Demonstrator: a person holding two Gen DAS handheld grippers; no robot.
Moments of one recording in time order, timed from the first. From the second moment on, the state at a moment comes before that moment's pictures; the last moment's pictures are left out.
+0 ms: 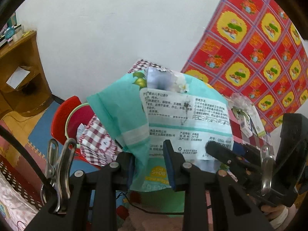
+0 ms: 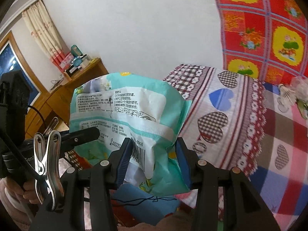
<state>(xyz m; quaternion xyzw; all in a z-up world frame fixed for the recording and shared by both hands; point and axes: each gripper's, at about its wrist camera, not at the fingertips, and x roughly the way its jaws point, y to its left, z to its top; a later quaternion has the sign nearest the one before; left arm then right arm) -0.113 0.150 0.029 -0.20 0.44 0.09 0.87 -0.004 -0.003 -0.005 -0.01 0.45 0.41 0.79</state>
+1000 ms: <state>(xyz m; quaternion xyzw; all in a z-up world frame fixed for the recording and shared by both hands) -0.030 0.266 -0.004 -0.22 0.44 0.16 0.85 0.090 0.132 -0.041 -0.04 0.48 0.45 0.76</state>
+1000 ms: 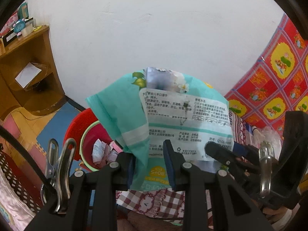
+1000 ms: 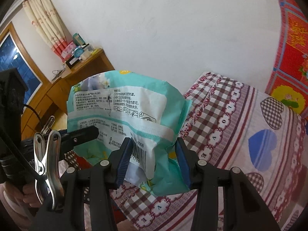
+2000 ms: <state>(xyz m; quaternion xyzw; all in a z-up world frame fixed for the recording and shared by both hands) -0.052 0.415 -0.091 -0.33 0.48 0.20 0.79 0.087 0.323 -0.106 -0.22 0.51 0.47 0.69</state>
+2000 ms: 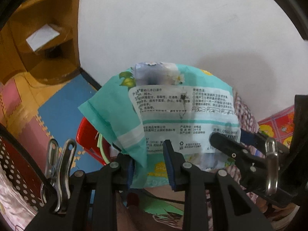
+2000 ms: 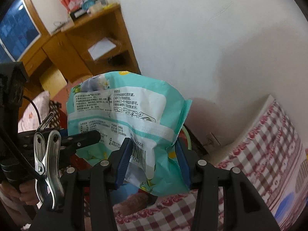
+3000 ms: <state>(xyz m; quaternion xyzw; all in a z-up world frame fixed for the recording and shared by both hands) -0.017 0.453 -0.212 -0.37 0.55 0.16 0.73 0.119 0.358 -0.177 -0.26 0.58 0.40 0.67</state>
